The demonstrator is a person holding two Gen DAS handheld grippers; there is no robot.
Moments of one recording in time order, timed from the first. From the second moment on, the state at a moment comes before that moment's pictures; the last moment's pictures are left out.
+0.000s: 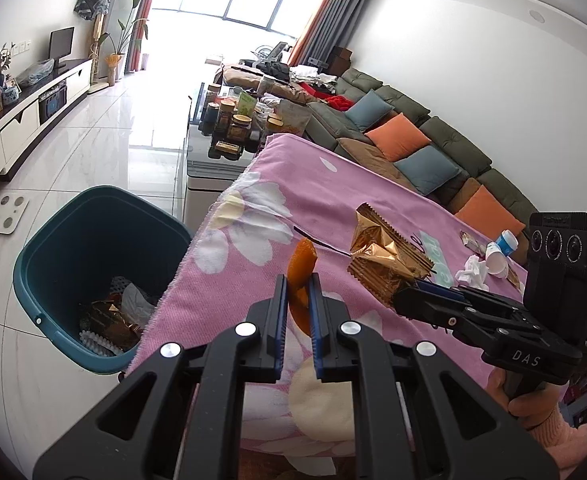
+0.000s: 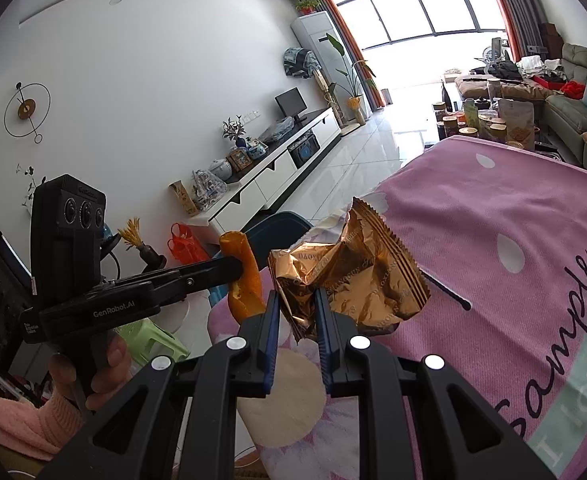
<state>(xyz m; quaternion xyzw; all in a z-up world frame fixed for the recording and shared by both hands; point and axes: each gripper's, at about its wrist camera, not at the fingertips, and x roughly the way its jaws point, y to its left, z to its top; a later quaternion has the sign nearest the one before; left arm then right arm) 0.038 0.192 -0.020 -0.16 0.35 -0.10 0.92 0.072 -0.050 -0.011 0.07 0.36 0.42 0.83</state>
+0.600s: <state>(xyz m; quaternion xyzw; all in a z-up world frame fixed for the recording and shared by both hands) 0.033 0.216 -0.014 -0.16 0.34 -0.06 0.93 0.085 -0.022 -0.013 0.06 0.37 0.44 0.82</state>
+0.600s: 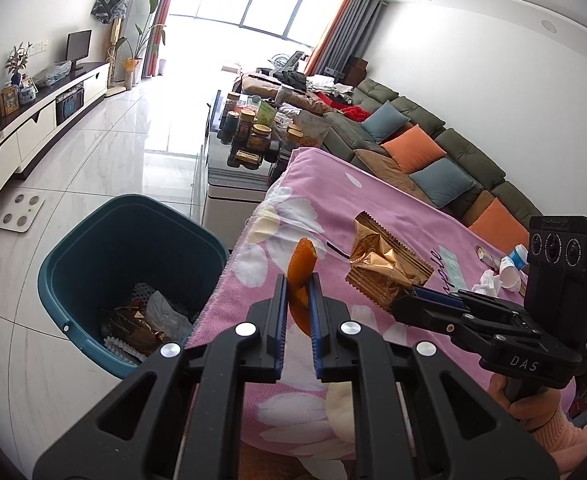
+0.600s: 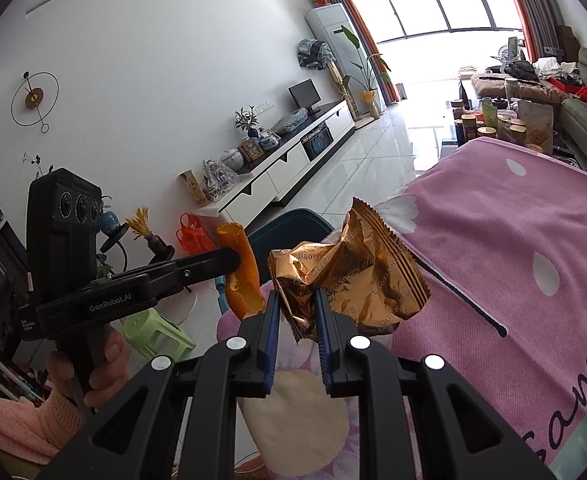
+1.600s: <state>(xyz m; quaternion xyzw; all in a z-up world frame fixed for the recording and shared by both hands) 0.031 0.255 -0.012 -0.16 0.33 0.00 0.93 0.096 0.023 -0.009 0.02 0.36 0.48 0.80</state>
